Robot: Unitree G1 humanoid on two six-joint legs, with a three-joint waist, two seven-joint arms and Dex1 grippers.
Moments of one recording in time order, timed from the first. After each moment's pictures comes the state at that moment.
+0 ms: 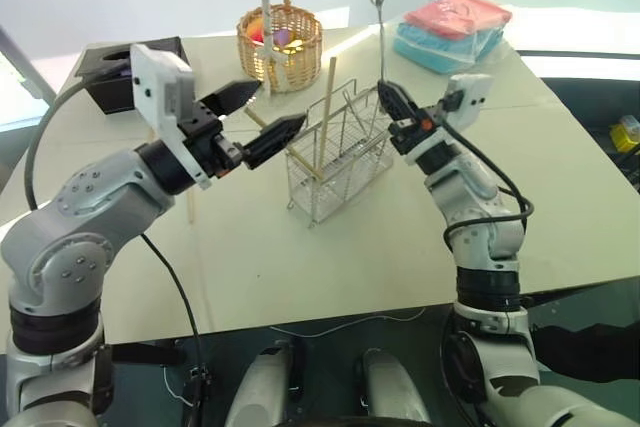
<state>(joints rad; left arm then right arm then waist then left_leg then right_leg) -0.49 0.69 0.20 -0.60 -1.07 0.78 -0.29 -0.58 -0.13 -0.17 -0.04 0.48 0.36 0.39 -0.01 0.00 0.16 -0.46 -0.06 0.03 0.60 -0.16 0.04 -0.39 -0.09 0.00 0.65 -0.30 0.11</state>
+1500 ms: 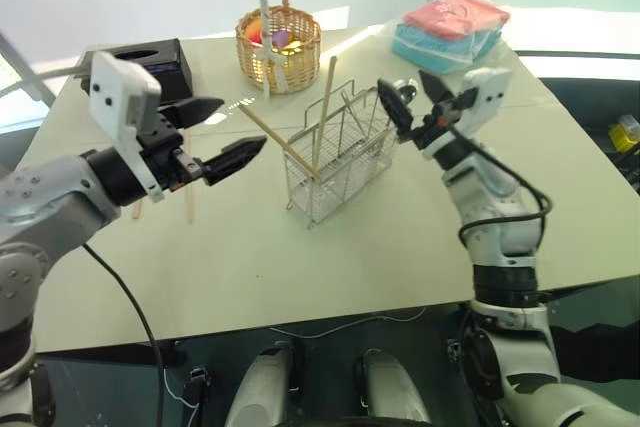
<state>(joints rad) -0.32 0.87 0.33 -0.58 -1.06 0.82 -0.32 -0.61 -0.29 -0.16 -0.12 0.48 0.39 0.38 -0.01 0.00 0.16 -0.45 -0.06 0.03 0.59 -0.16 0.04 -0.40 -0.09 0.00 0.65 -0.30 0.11</state>
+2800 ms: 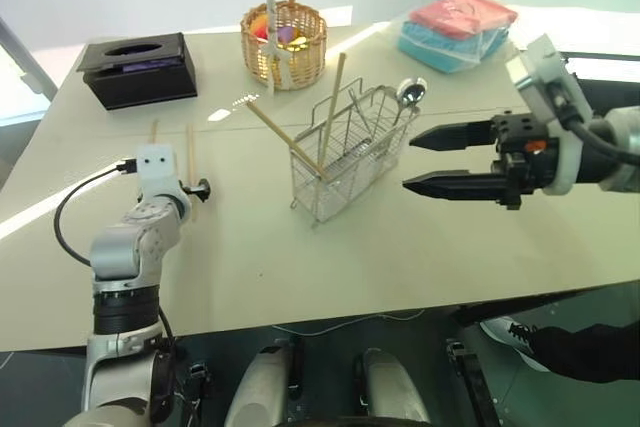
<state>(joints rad) -0.50 0.36 0.24 -0.02 -0.33 1.00 0.17 -0.75 -1.08 -0.16 -0.43 1.12 1.18 0.85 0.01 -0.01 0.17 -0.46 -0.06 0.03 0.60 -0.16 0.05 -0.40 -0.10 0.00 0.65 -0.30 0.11</state>
